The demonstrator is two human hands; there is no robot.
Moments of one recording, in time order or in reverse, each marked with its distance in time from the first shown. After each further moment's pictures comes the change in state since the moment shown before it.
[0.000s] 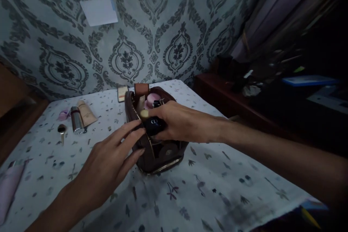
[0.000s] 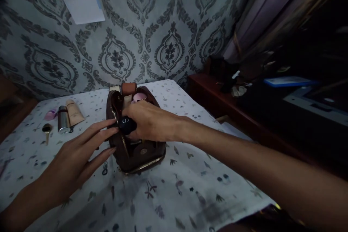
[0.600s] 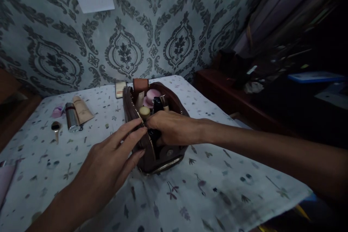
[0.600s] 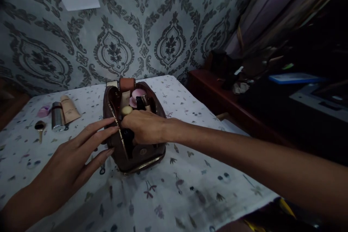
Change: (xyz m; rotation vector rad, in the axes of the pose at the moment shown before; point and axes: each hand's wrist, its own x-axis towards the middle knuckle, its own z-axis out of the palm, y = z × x) left_hand 0.001 -0.001 0.006 -0.053 0.015 -0.009; right_hand 0.020 0.015 0.024 -0.128 -0.255 -0.003
